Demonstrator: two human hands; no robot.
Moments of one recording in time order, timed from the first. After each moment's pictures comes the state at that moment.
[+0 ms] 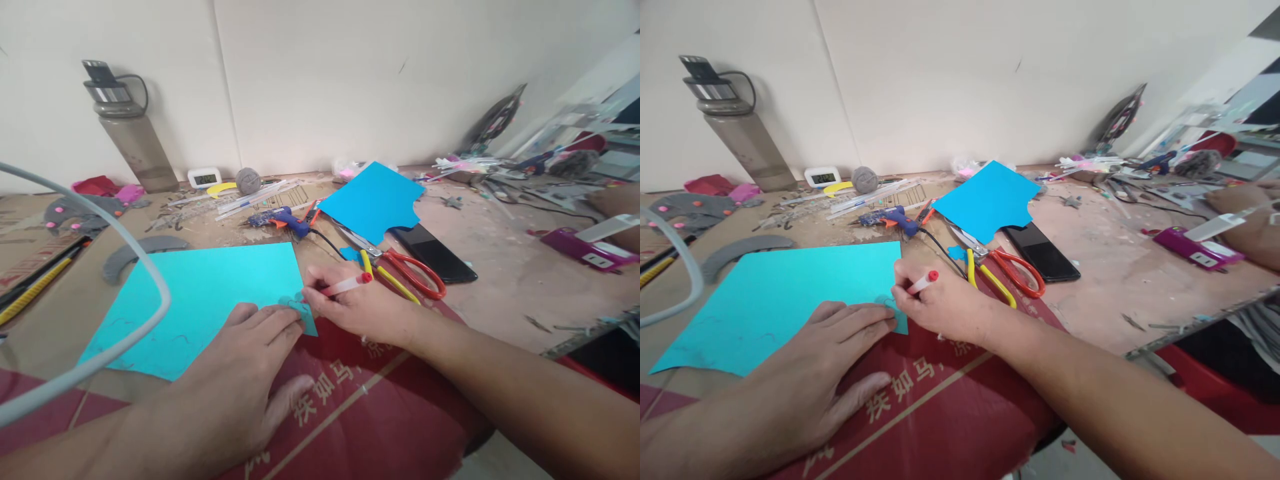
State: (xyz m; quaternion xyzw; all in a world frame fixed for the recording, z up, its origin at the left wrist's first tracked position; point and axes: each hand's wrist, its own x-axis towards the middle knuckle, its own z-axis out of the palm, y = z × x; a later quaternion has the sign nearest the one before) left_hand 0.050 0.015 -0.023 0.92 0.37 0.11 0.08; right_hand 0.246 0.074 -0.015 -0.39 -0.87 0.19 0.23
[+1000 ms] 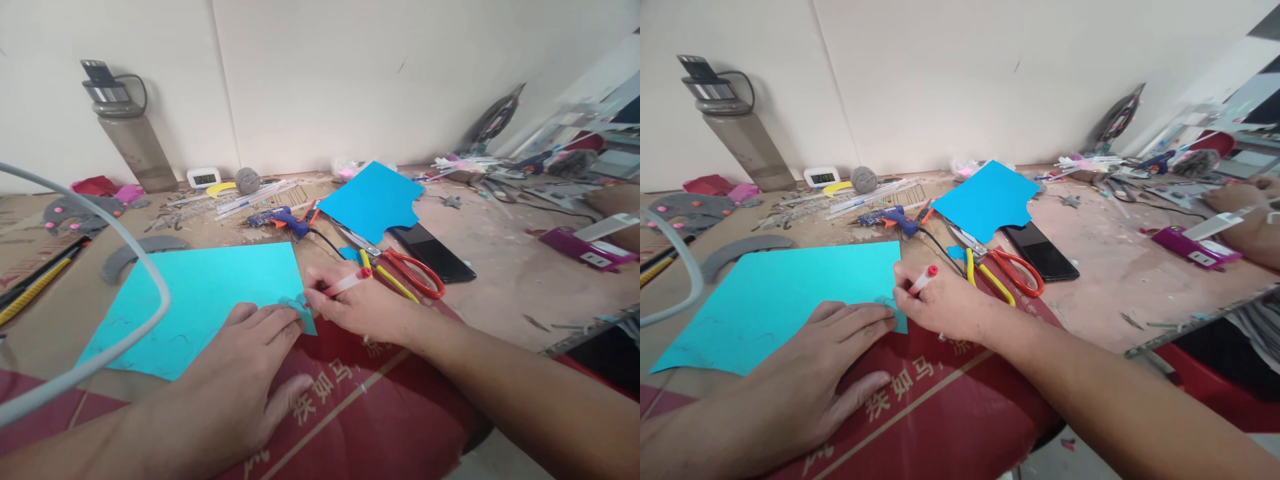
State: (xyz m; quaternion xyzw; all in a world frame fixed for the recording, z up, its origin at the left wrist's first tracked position) left_hand 0.049 0.015 -0.022 0.92 0.38 0.08 0.06; right_hand 0.248 0.075 -0.013 -0.40 -0.86 0.24 0.20
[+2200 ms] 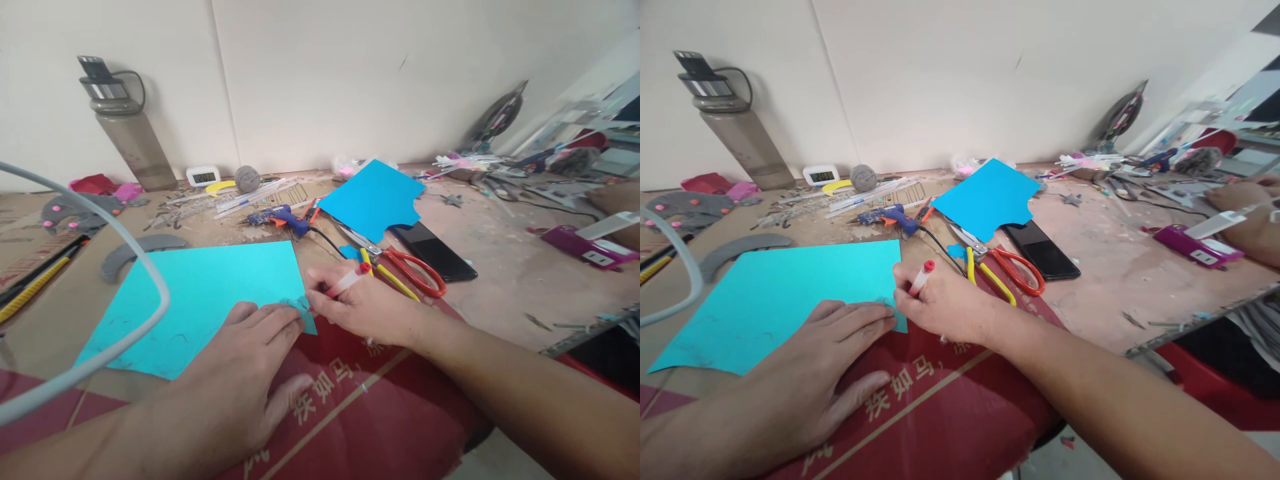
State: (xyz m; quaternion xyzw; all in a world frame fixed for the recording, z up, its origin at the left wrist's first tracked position) left_hand 0.050 0.017 -0.024 0.92 0.37 0.11 0.06; right_hand 0.250 0.072 -0.009 -0.41 -0.86 0.25 0.18
